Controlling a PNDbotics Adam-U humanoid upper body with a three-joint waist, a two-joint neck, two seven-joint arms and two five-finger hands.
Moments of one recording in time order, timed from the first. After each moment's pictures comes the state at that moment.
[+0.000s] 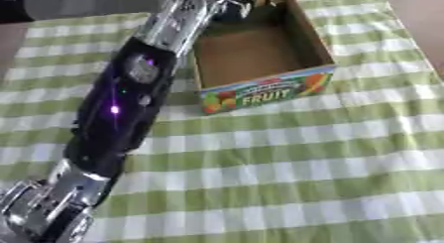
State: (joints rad) left arm -1.18 0.12 -0.18 -1.16 -1.74 0.10 -0.15; right arm -0.45 -0.36 0.01 -1.98 0.22 0.10 -0.67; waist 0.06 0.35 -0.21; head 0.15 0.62
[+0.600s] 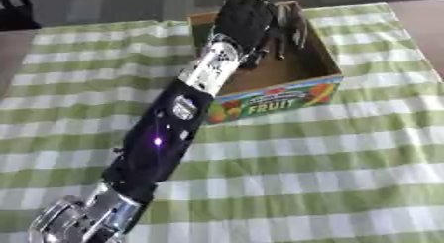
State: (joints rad) left arm -1.16 0.08 -0.18 -1.06 -1.86 0.10 -0.15; right arm -0.45 -0.34 0.02 -1.98 0.21 0.10 -0.66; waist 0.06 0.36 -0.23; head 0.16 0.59
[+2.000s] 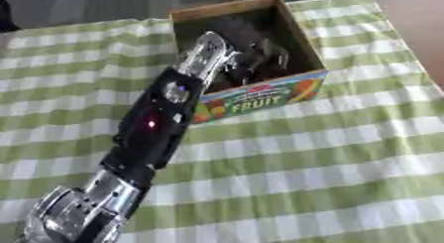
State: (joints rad) left arm -1.22 0.15 -0.12 -0.95 -1.62 -0.14 -0.52; right arm -0.48 -0.32 0.05 -1.98 0.19 0.10 -0.64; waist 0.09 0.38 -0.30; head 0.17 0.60
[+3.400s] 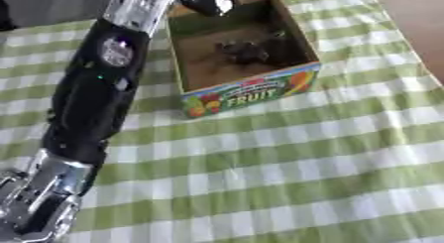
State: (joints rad) left arm -1.19 0.31 -0.11 -1.39 -1.67 -0.03 -0.33; right arm -0.46 -0.34 0.05 -1.98 0.19 0.10 -0.64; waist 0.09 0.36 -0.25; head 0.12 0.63
